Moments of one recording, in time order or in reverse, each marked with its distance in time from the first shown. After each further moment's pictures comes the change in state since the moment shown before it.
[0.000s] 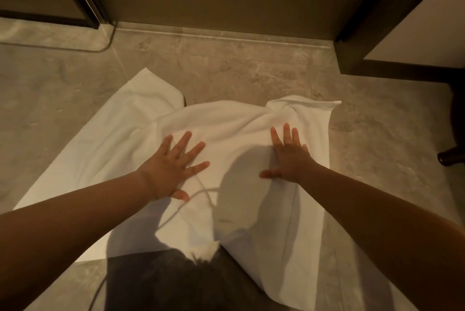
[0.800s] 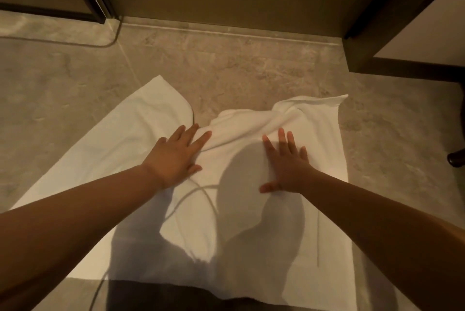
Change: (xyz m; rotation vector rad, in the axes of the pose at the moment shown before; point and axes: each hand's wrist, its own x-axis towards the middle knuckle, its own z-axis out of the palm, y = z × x) left_hand 0.009 -0.009 0.005 -0.467 0.242 -0.296; right_hand -0.005 -0.014 0.018 -0.154 -0.061 -0.117
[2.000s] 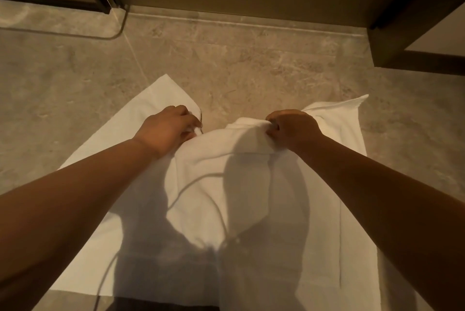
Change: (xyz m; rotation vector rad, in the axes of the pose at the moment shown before) left_hand 0.028 -0.051 -0.019 -0.388 0.173 -0.073; right_hand 0.054 -0.025 -0.069 0.085 0.368 0.024
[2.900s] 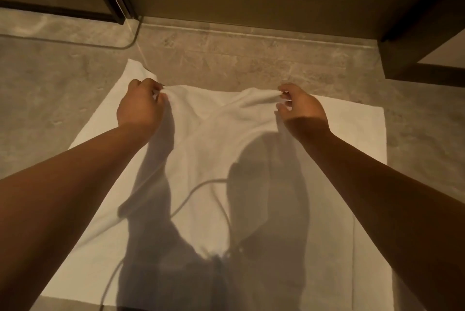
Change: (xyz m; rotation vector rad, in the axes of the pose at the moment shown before) left_hand 0.024 -0.041 -0.033 -0.169 0.421 -0.581; right_hand 0.031 -0.012 -0.023 0.513 0.234 0.153
